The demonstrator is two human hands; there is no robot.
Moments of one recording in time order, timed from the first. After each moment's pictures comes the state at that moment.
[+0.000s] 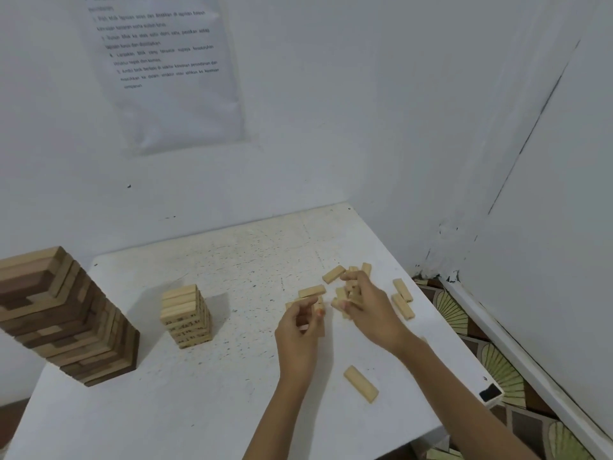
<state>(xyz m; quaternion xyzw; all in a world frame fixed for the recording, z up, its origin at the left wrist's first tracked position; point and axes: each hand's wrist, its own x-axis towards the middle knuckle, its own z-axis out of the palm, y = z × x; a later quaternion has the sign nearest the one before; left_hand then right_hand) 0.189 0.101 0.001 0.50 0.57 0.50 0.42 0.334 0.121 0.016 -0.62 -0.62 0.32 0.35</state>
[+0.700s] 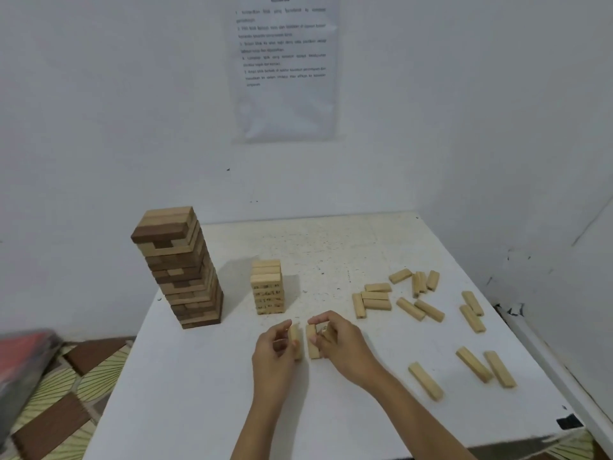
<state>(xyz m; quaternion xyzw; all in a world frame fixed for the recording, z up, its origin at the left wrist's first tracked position) 0.051 0.050 -0.025 0.44 0.66 0.48 0.38 0.188 0.084 -0.014 -0.53 -0.62 0.48 0.34</state>
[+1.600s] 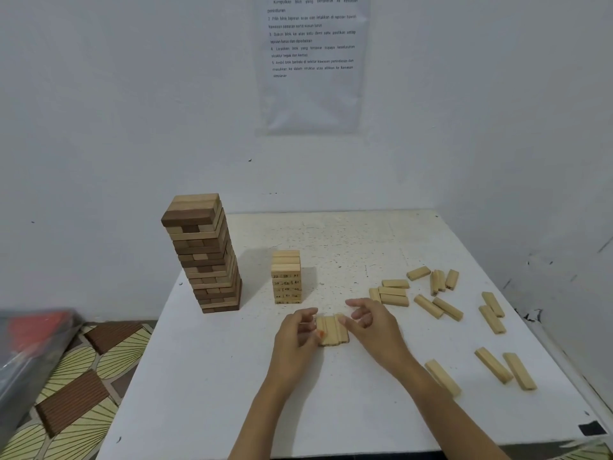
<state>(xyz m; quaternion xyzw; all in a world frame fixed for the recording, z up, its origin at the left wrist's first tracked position) 0.040 0.050 -0.022 0.53 0.60 0.45 0.41 0.205 0.095 -0.018 -0.58 -0.61 0.40 0.37</state>
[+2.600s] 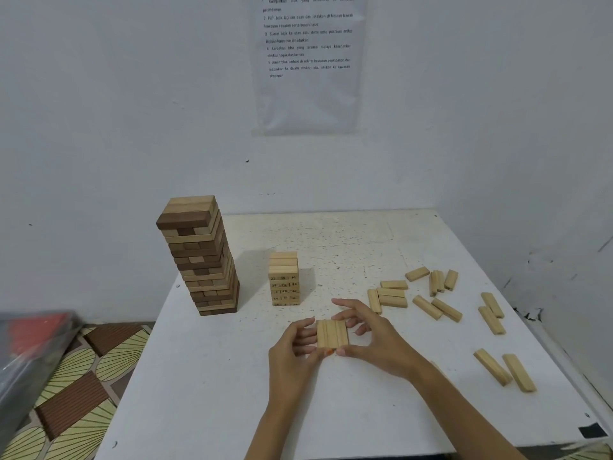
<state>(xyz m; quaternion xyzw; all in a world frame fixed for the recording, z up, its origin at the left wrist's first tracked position) 0.051 0.037 -0.037 0.49 0.61 0.52 0.34 0.230 0.101 -0.029 -0.46 -0.74 0.41 0.26</state>
